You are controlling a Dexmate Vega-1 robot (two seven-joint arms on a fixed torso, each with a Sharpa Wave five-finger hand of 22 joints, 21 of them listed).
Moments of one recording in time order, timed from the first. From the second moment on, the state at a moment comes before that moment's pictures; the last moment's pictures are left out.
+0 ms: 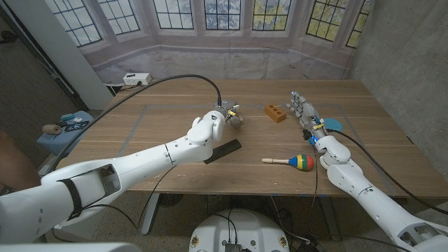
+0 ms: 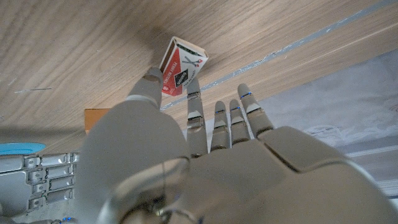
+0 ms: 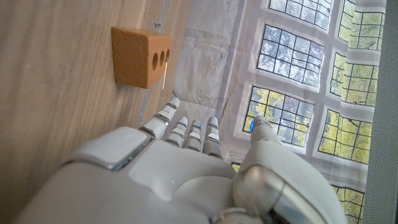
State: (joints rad) left arm 0.41 0.56 1.14 -1.78 0.70 0.79 -0.15; left_hand 1.08 0.11 0.34 -0.16 0.30 0.81 0.14 0.24 0.28 0.29 0.18 0.21 0.19 0.24 0.15 0.19 0.18 0.31 0.16 0.29 0.21; right arm -0.93 -0.51 -0.34 -1.32 0.68 0.39 0.07; right_hand 0.40 0.16 0.29 -0.10 0.18 0.17 -0.02 0.20 0.19 0.05 -0.03 0.20 0.19 -0.01 -0.03 0.20 0.19 0.21 -0.03 0.19 0.17
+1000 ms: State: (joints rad) left arm 0.47 0.55 1.03 -1.77 0.68 0.65 -0.18; left_hand 1.08 0.11 0.33 -0.16 0.30 0.82 0.13 0.24 0.29 0.30 0.17 0.21 0.19 0.24 0.14 0.19 0.18 0.30 0.15 0.29 0.21; right arm -0.93 -0.65 -0.36 -1.49 0.59 0.19 -0.01; right_hand 0.40 0.17 0.29 -0.10 0.18 0.17 -0.02 0.20 0.19 0.05 -0.03 0.20 0.19 -0.01 -0.03 0.20 0.19 0.21 -0.03 0.19 0.16
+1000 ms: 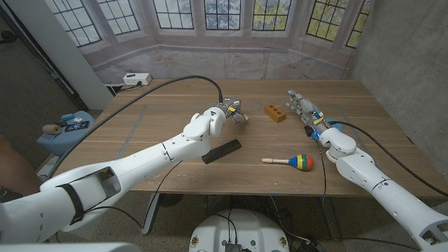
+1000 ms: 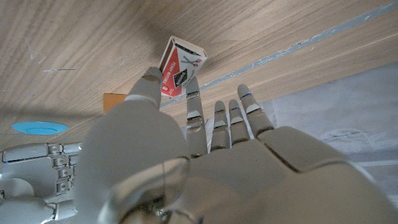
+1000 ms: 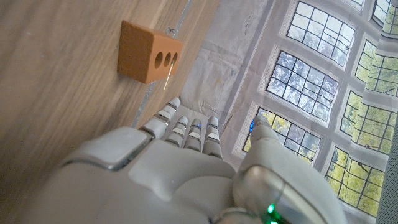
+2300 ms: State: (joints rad) left arm 0.57 0.58 0.92 -1.77 0.66 0.55 -0.04; left_hand 1.07 0.10 0.32 -0.16 0.30 0.84 0.12 0.25 0.30 0.31 0.15 0.21 0.19 0.25 0.11 0.19 0.18 0.31 0.14 0.29 0.21; right arm -0.88 -0.79 -0.42 -1.62 0.45 -0.02 -0.02; right_hand 0.40 0.17 0.30 -0.11 0.18 0.19 -0.02 0.20 0.19 0.06 -0.02 0.20 0.19 0.00 -0.03 0.20 0.19 0.22 -0.04 0.19 0.16
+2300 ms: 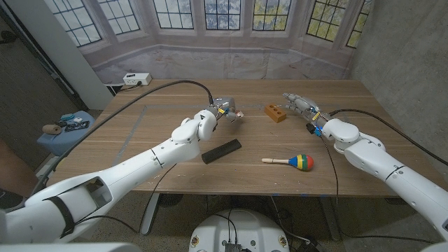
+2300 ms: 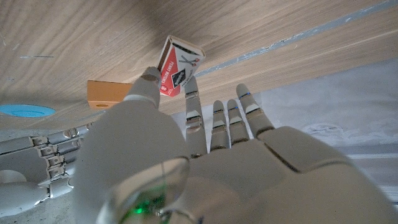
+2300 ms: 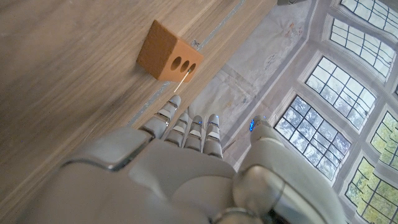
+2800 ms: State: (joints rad) left arm 0.58 0.57 0.90 -1.72 0.61 0.53 0.00; left_hand 1.07 0.10 0.32 -0.15 0.30 0.85 0.11 0.25 0.30 0.32 0.14 0.21 0.19 0.25 0.11 0.19 0.18 0.31 0.14 0.29 0.20; right arm -0.82 -0.84 -0.46 -1.64 0.39 -0.10 0.03; right_hand 0.40 0.17 0.30 -0.11 0.18 0.19 -0.02 0.20 0.19 0.07 -0.02 0.20 0.19 0.00 -0.03 0.21 0.19 0.23 -0.04 0.19 0.17
